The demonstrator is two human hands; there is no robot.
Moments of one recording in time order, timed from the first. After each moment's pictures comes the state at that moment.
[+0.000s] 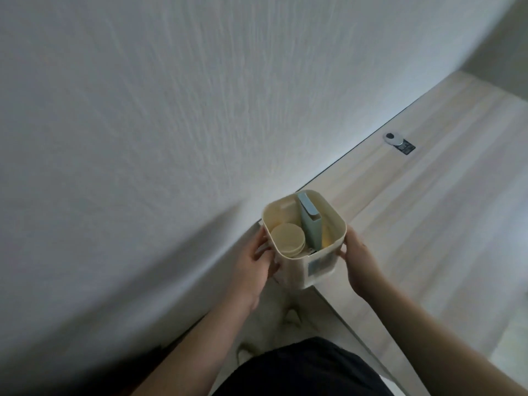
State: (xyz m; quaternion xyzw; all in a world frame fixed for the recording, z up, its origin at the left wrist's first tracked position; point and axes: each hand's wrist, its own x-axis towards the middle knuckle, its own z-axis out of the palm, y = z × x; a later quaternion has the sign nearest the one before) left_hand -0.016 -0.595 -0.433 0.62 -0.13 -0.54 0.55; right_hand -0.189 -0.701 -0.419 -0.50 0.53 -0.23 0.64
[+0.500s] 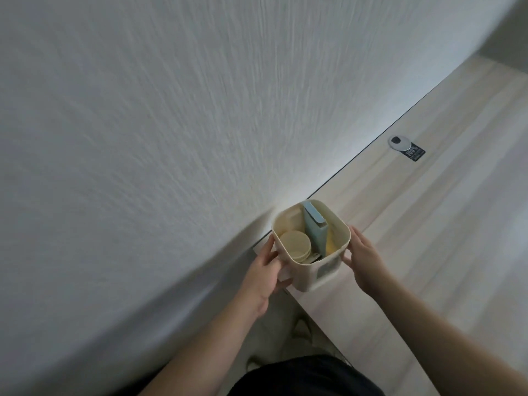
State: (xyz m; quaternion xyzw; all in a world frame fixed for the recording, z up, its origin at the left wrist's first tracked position) left_hand -0.017 -0.685 -0.456 0.64 -0.10 -0.61 0.46; right_hand -0.198 -0.800 -0.450 -0.43 0.54 -0.24 0.69
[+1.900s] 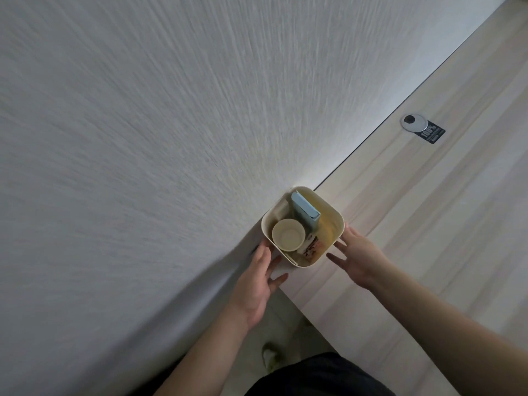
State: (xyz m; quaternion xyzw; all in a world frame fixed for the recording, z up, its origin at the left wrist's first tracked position) left_hand -0.007 -0.710 -0.454 0.61 -0.12 -0.63 0.46; right_hand -0.177 -0.850 -0.484 -0.20 0.60 -0.18 0.75
